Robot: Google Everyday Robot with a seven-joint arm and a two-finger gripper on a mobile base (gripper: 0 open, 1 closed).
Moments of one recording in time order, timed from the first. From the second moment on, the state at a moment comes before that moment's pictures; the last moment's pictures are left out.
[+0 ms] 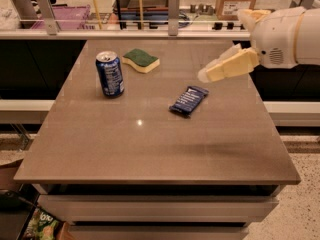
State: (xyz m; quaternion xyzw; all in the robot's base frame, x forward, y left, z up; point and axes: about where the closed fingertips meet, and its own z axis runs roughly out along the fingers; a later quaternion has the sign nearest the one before) arm 0.552 -0.129 1.006 -0.46 0.69 0.13 0.54
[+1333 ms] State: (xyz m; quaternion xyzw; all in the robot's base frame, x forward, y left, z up) arm 0.586 -0.048 0.951 -0.44 0.66 0.22 0.57
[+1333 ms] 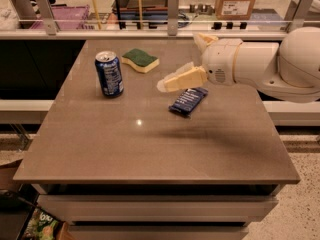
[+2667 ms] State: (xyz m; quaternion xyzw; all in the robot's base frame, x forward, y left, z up) arm 0.647 0.026 0.924 -0.41 0.66 0.30 0.55
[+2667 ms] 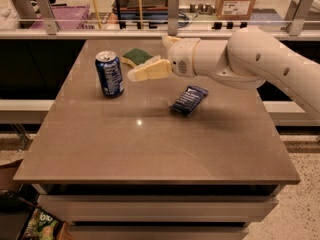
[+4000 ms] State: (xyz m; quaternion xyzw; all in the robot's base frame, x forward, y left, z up) arm 0.654 0.118 0.894 -0.46 0.60 0.38 0.53
